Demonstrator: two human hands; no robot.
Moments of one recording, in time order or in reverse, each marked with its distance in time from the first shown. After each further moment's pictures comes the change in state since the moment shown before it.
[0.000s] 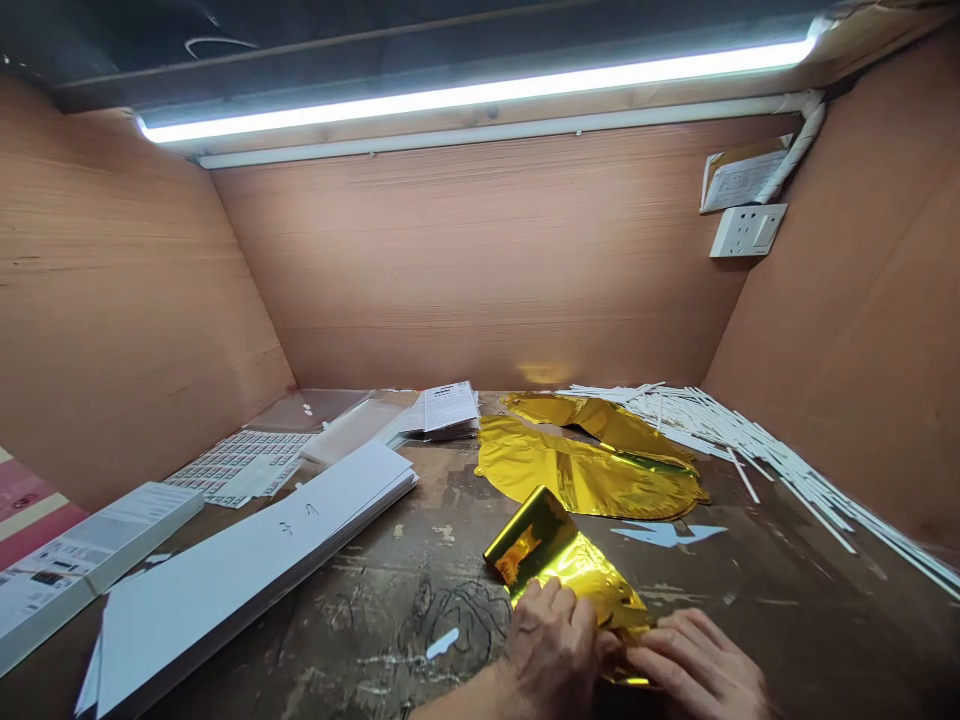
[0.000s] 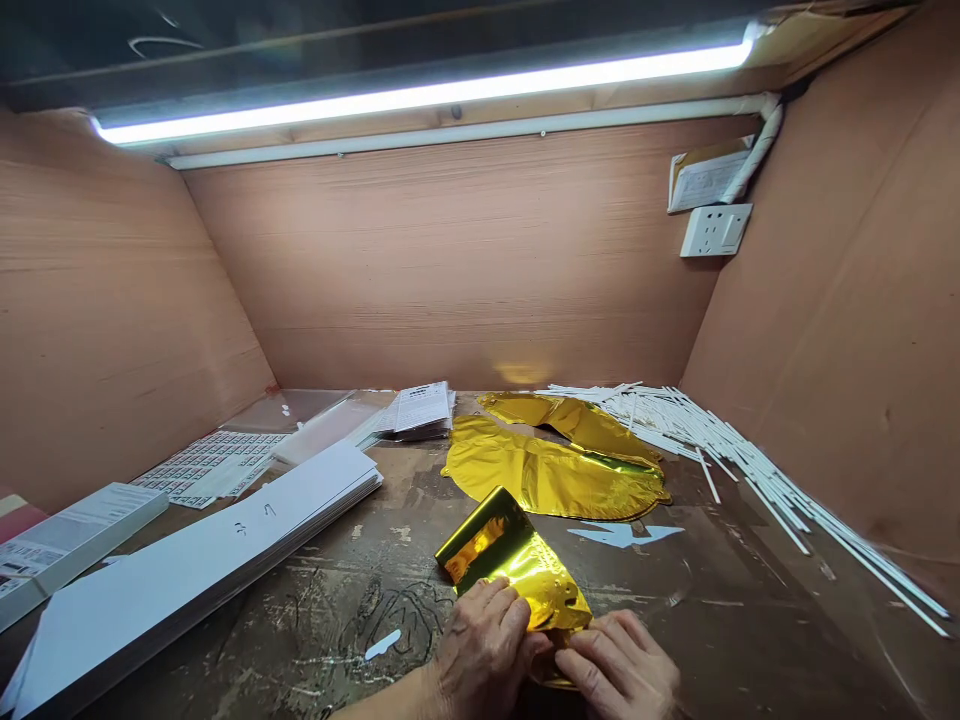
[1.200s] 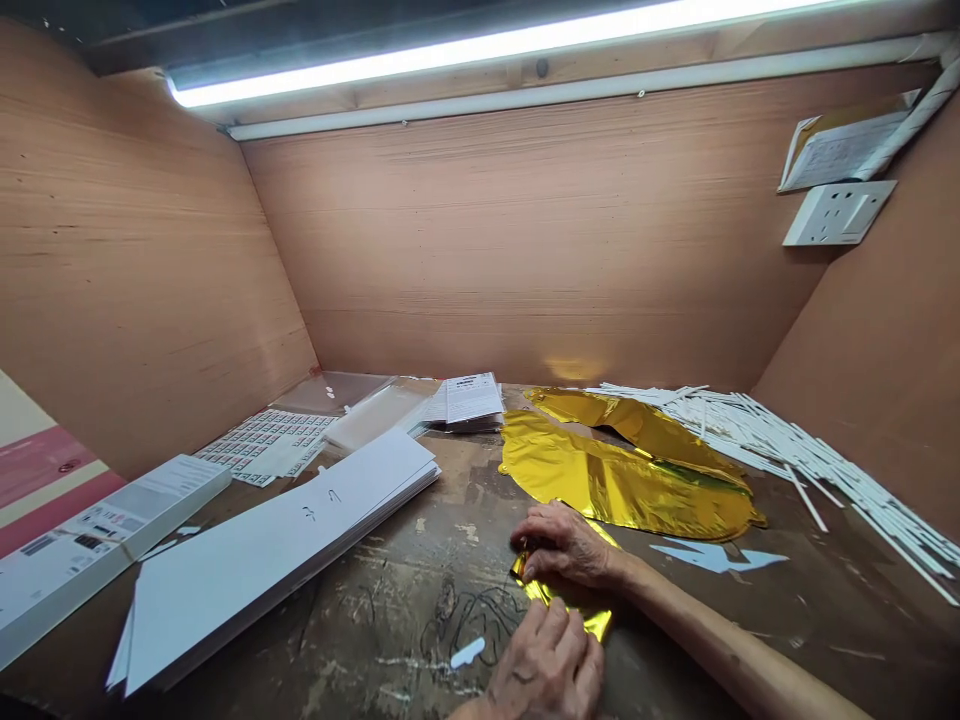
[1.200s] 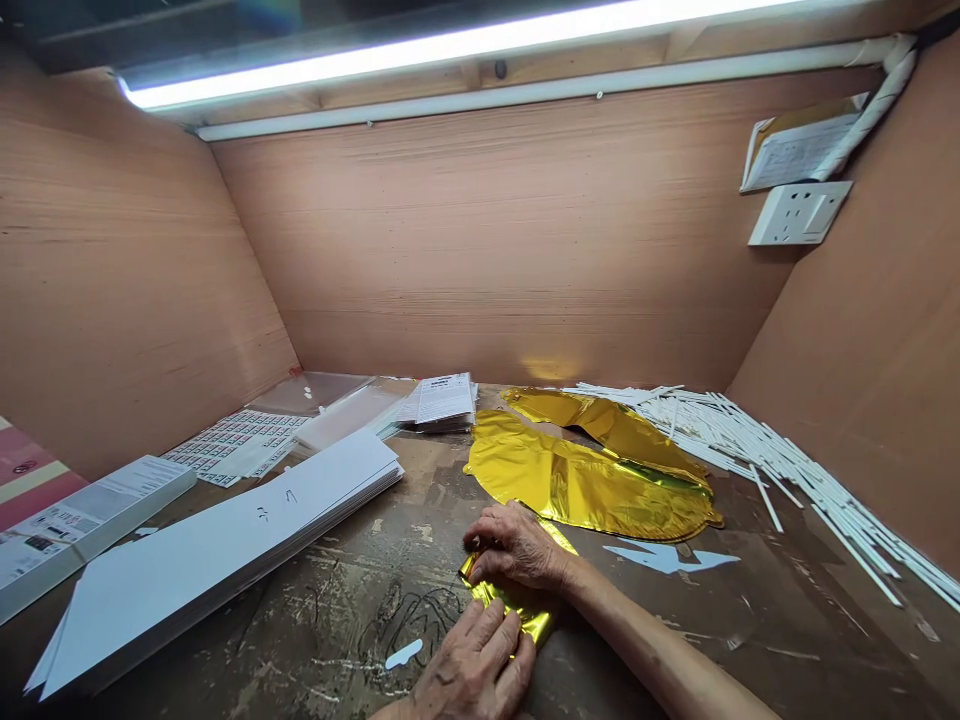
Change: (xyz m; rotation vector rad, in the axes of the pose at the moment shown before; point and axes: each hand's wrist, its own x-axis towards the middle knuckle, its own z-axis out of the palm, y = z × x) left_hand -0.036 -0.029 0.005 0.262 0.212 0.210; right_hand 0.127 0.047 0.107 0.493 -0.454 0.155
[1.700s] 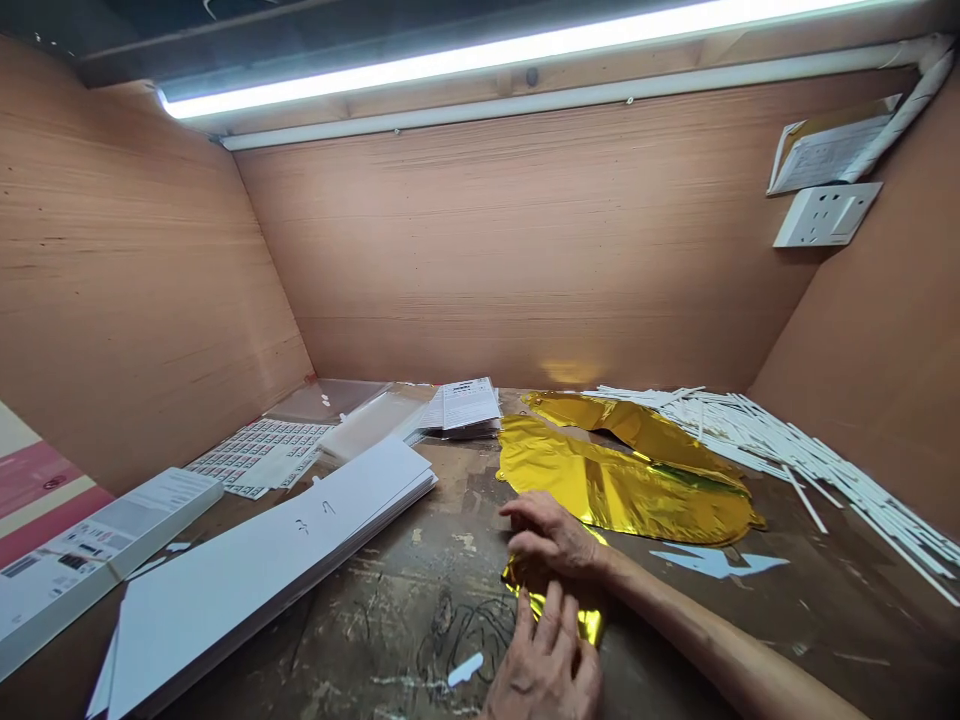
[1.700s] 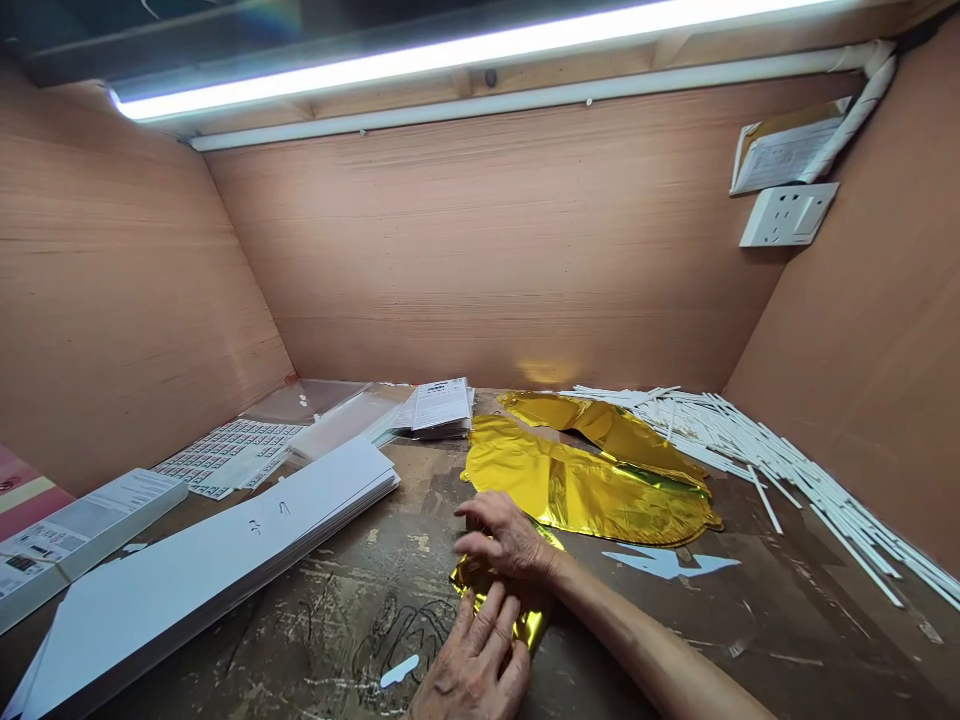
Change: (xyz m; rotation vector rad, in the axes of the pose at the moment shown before) left_hand -0.008 -0.001 0.012 0.131 -0.124 -0.032; right_hand 0.018 0.004 -0.004 -0.003 0.201 -0.034
